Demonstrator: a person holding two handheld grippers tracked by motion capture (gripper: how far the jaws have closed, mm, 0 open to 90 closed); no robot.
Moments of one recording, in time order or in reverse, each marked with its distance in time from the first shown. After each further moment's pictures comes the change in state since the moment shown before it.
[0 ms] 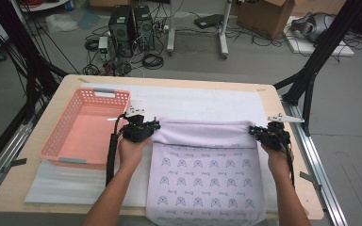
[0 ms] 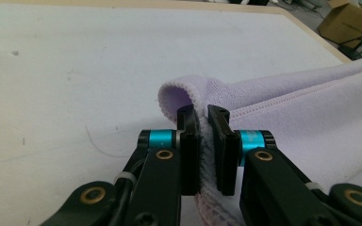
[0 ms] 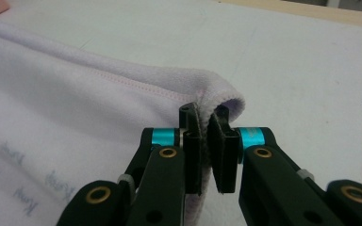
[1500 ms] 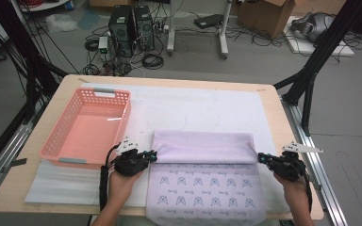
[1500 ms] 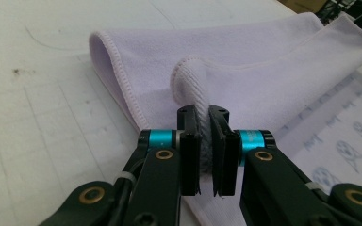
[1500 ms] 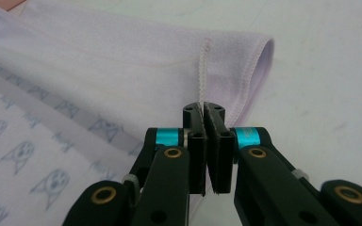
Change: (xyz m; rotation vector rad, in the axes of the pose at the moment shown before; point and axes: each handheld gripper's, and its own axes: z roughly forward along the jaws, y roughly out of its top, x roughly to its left) left arm -0.016 -0.081 -0.059 0.008 -0.170 0.067; right arm 0.007 -0.074 -0.062 0.043 0.141 0.021
